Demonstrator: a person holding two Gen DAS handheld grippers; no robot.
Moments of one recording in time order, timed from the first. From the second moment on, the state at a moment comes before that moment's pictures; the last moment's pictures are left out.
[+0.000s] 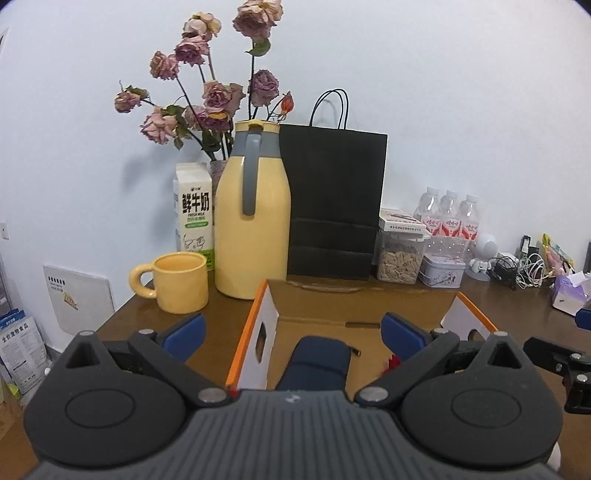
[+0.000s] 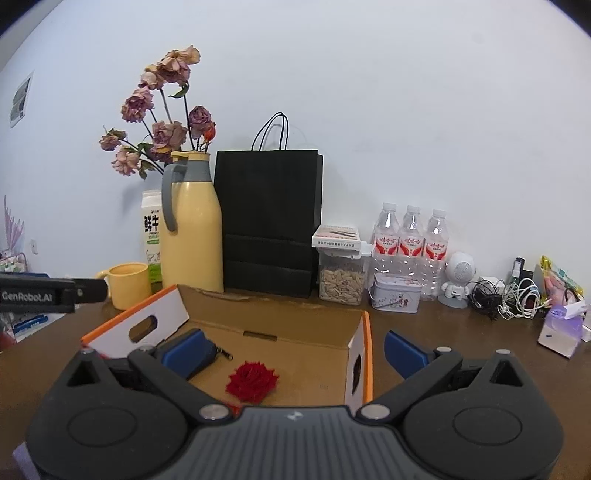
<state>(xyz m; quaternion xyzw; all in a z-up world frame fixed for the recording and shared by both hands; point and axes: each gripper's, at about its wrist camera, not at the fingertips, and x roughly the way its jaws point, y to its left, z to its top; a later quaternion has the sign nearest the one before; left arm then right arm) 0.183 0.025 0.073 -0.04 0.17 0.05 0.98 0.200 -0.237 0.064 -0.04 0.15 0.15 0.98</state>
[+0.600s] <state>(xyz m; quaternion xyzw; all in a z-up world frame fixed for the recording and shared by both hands) 0.086 0.047 0.038 -0.05 0.21 0.05 0.98 0.119 -0.270 0.015 -0.05 0.21 0.16 0.96</state>
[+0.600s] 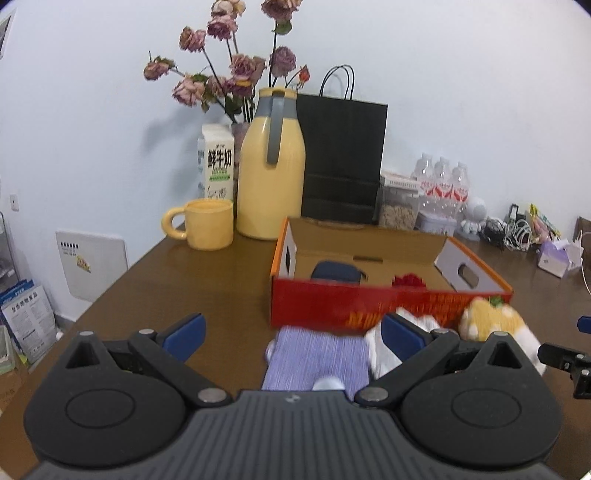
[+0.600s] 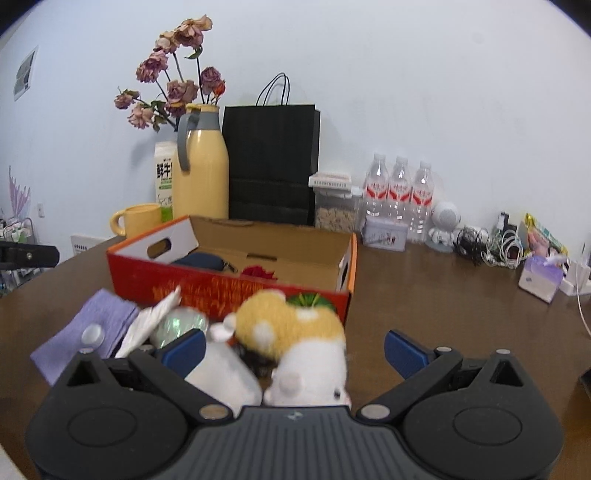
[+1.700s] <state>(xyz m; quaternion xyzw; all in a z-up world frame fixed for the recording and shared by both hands) 0.048 0.084 0.011 -0.07 0.26 0.08 0.96 0.156 -0.222 -0.015 -0.11 0.27 0.34 0.89</state>
